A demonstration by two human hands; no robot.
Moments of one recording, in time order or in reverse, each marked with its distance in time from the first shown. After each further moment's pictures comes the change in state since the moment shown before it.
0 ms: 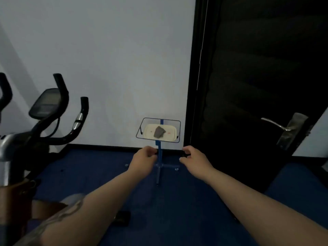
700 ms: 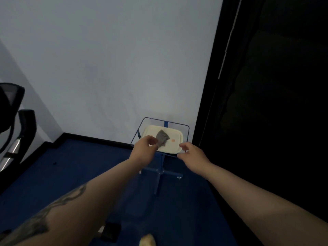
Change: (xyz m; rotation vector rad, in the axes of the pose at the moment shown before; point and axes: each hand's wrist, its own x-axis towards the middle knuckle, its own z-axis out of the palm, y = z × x) left_hand 0.284 0.008 0.043 -0.021 0.079 -0.104; right_hand 0.300 0.040 -0.021 0.006 -0.164 0.029
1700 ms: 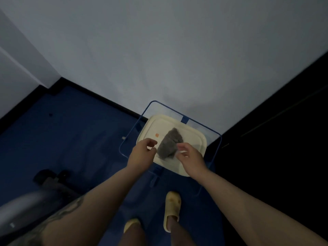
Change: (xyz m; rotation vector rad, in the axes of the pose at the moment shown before) left_hand 0.323 -0.136 0.084 -0.008 0.032 -0.426; right_hand 0.393 0.088 0.075 0.142 -0.306 0.174
